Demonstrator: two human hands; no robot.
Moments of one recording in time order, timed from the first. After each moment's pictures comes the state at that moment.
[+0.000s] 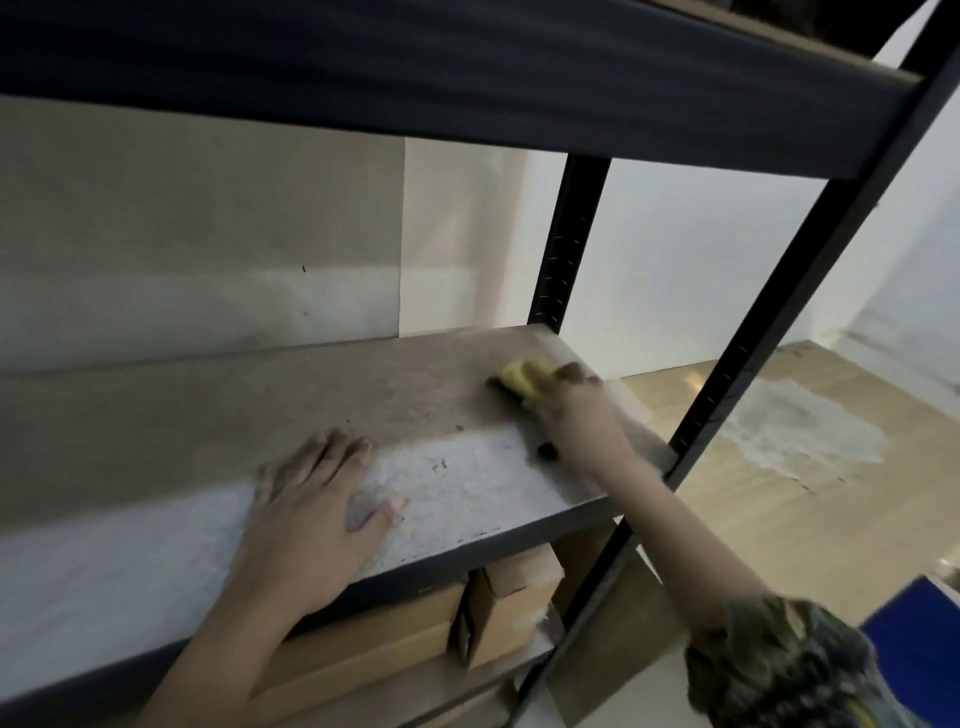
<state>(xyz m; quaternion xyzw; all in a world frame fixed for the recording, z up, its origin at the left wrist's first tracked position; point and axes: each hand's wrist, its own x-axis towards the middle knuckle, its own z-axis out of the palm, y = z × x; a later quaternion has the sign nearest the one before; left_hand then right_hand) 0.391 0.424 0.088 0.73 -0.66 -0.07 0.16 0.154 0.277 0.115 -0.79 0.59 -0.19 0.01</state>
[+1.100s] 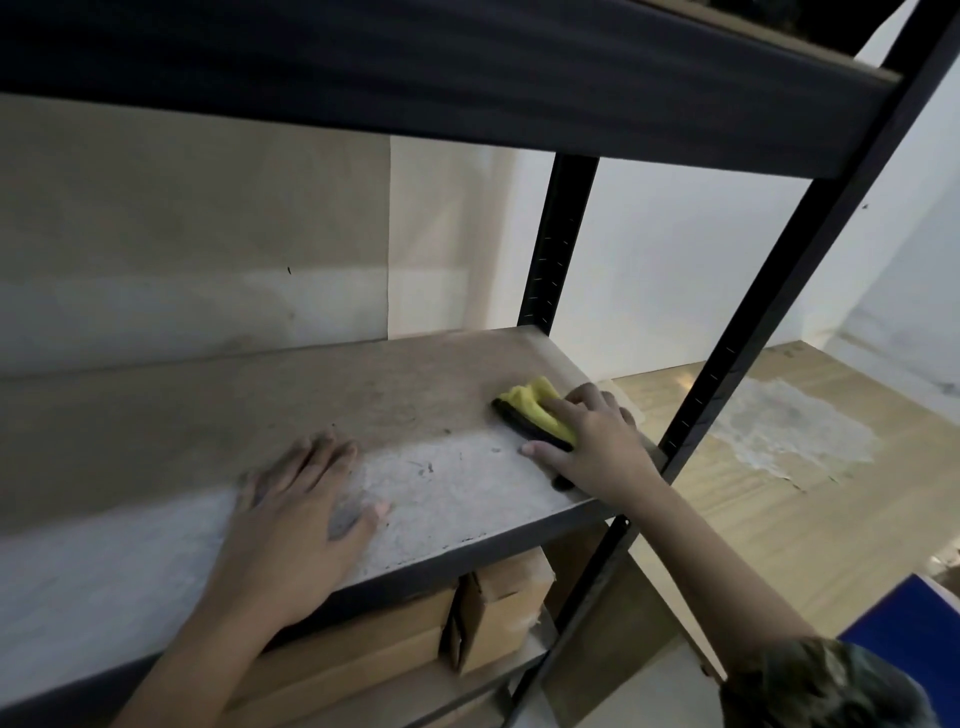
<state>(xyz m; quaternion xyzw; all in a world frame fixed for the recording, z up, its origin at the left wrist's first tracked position) 0.389 0.423 0.088 0.74 -0.65 -0.06 0.15 0.122 0.302 0.119 -0.81 0.58 -0.11 0.01</state>
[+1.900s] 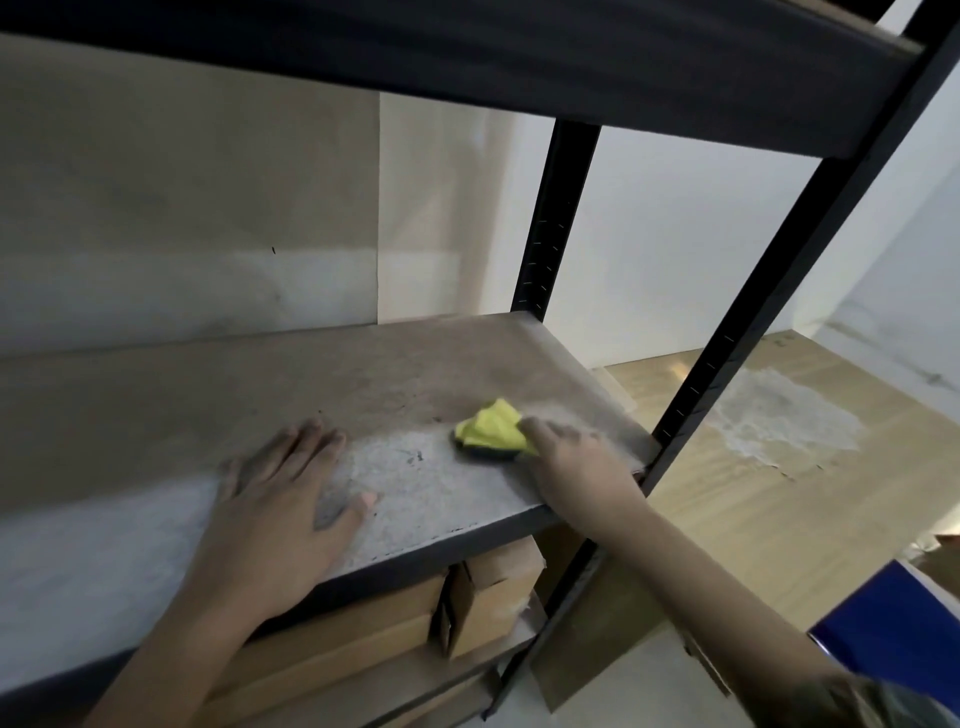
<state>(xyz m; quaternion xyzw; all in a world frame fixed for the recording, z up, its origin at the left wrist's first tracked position) 0.390 0.420 0.086 0.74 -0.65 -0.06 0.14 0.136 0.341 0.114 -0.87 0.47 -0.10 -0.10</state>
